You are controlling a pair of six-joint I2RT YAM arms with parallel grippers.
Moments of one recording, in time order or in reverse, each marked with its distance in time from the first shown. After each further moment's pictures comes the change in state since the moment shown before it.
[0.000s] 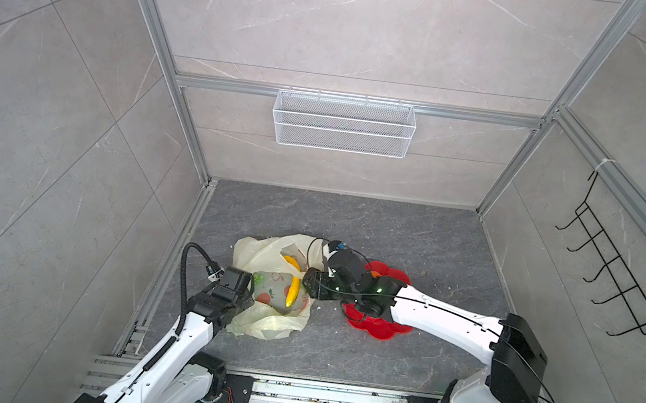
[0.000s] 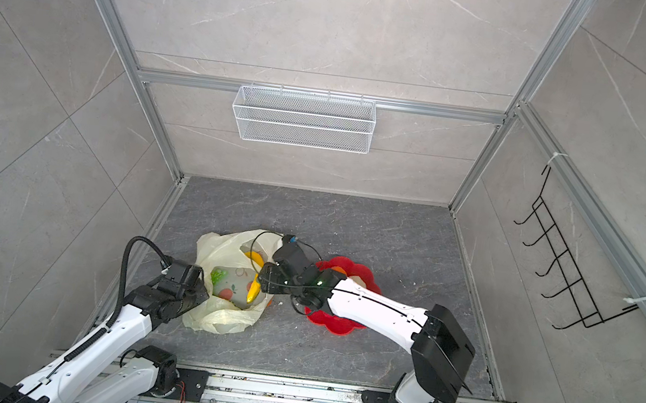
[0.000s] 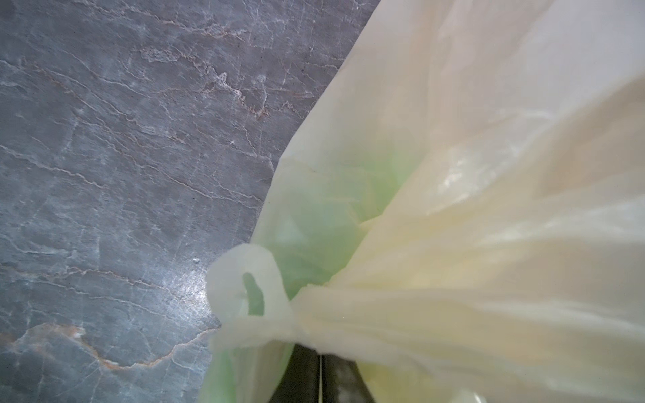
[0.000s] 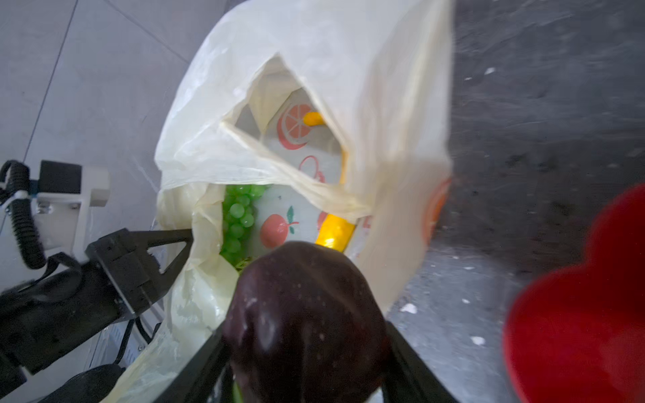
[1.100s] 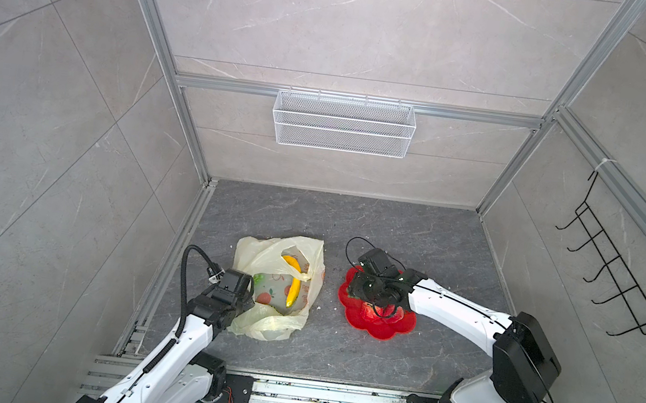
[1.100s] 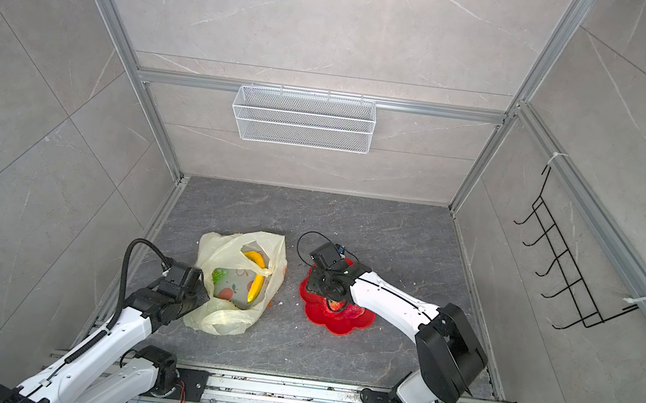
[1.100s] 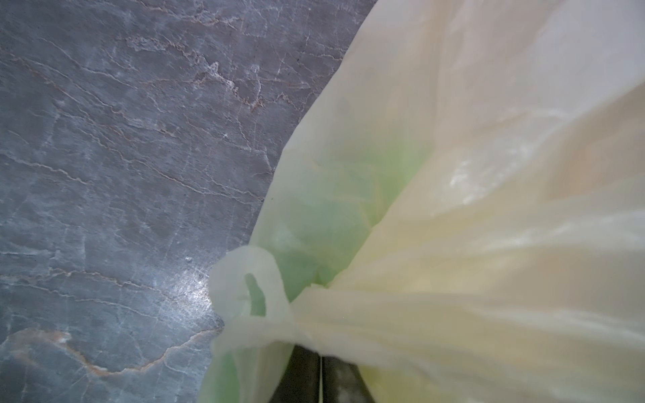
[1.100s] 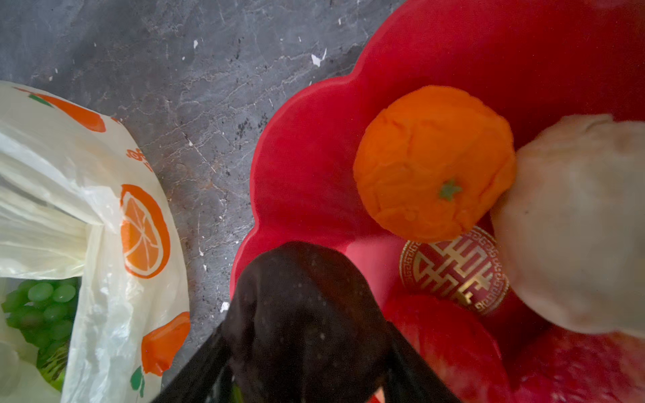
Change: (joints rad) left arm 0.000 -0.017 -0.028 0.021 0.016 0.007; right arm -0.207 -0.003 -0.102 -0.245 0.060 0.107
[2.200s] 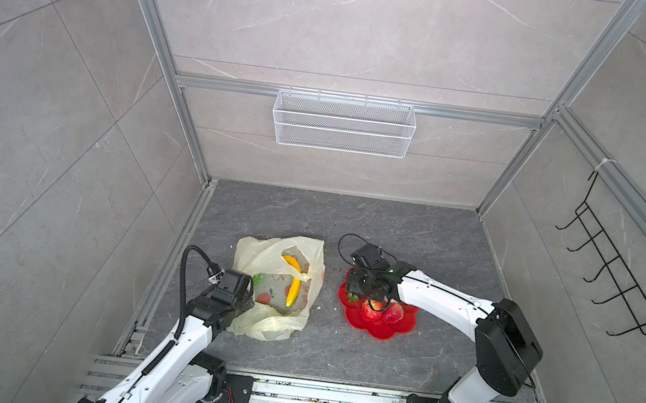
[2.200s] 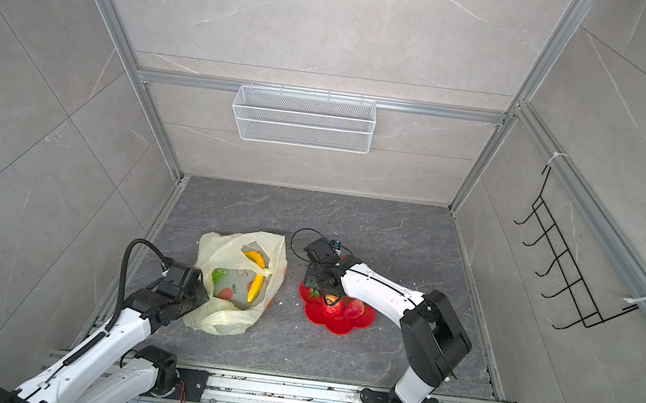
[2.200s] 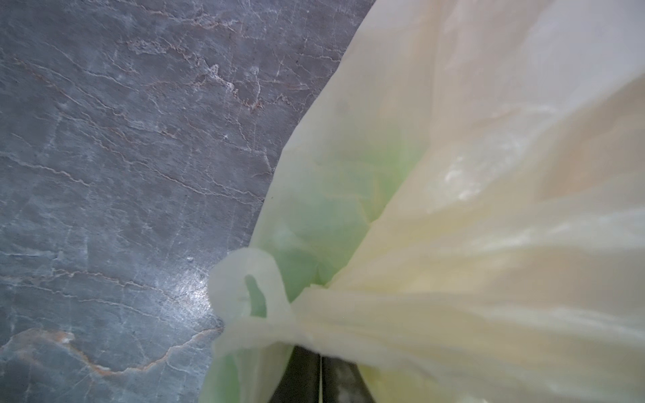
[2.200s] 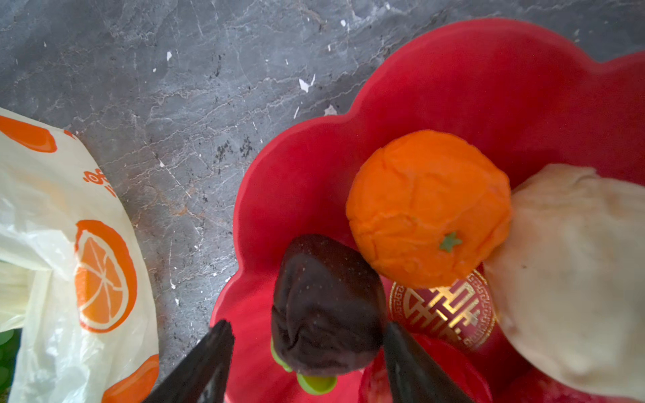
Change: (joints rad) left arm 0.000 -0.019 0.000 -0.008 0.000 0.011; right arm -0.001 0.103 0.085 -0.043 0.073 -0.042
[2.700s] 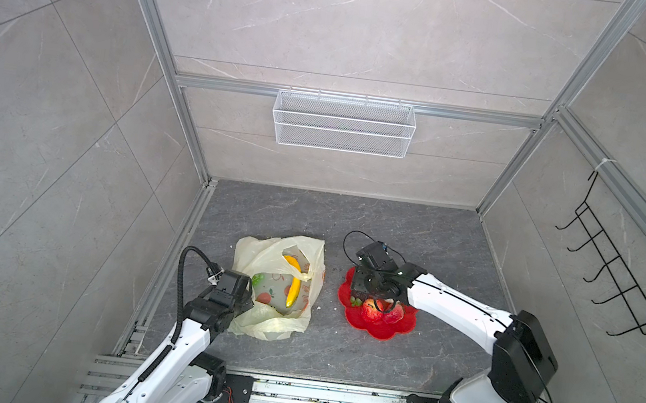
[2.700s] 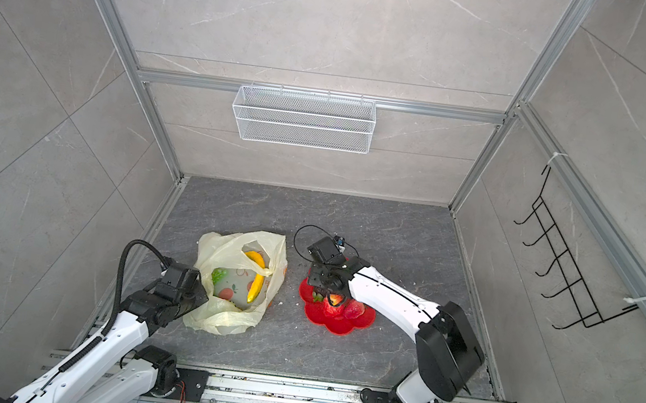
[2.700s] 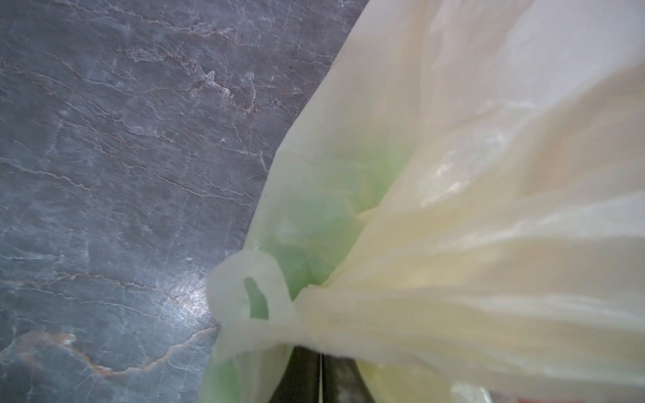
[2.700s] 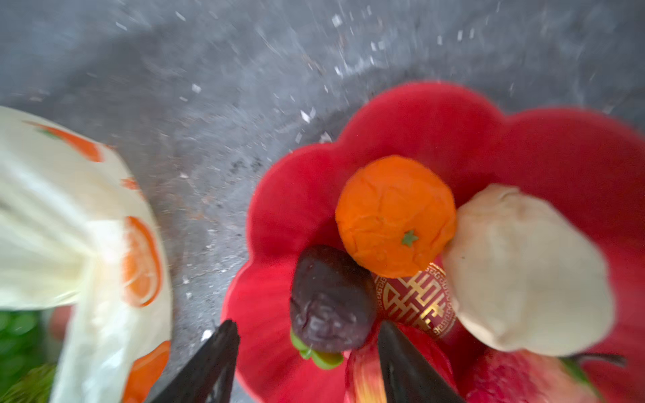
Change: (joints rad) left arm 0.000 -0.020 0.000 0.001 0.024 0.023; right arm 0.019 -0.139 -0.023 -0.007 0.058 -0.048
